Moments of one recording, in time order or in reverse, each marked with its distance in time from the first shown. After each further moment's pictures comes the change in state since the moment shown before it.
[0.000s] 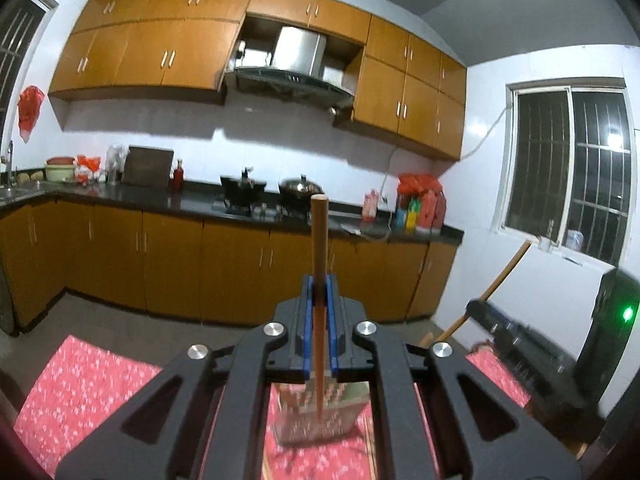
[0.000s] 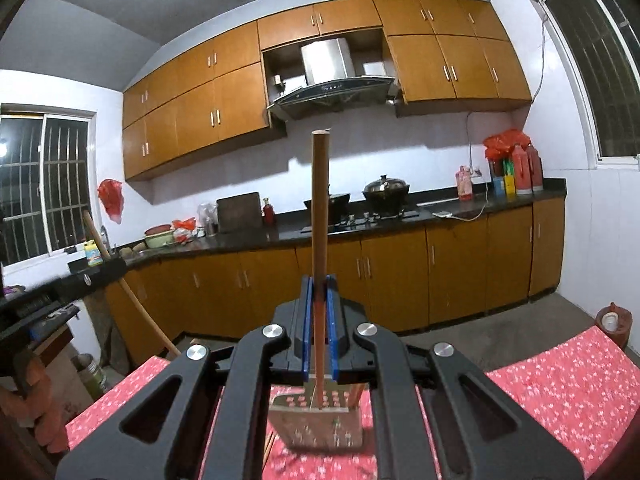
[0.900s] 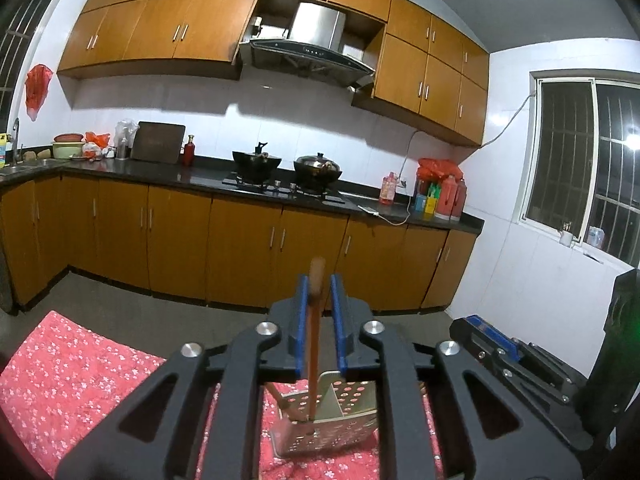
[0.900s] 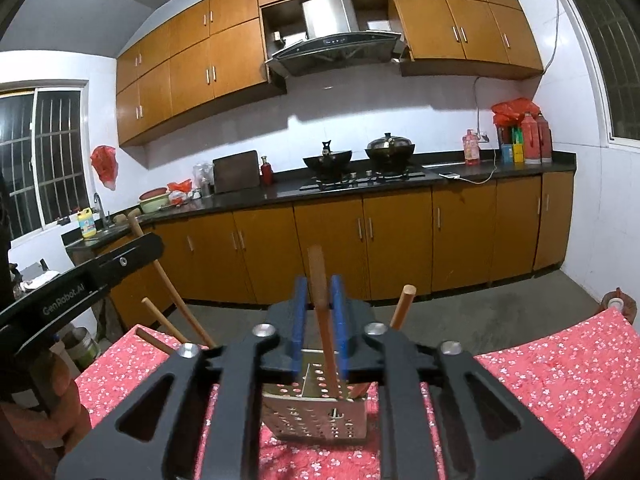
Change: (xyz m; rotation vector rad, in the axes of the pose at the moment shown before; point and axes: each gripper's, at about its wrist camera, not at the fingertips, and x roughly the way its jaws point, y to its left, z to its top) left arm 0.076 0.015 -0.049 -0.039 0.062 0.048; right arm 0.041 0.003 -0.038 -0.006 0.129 0.017
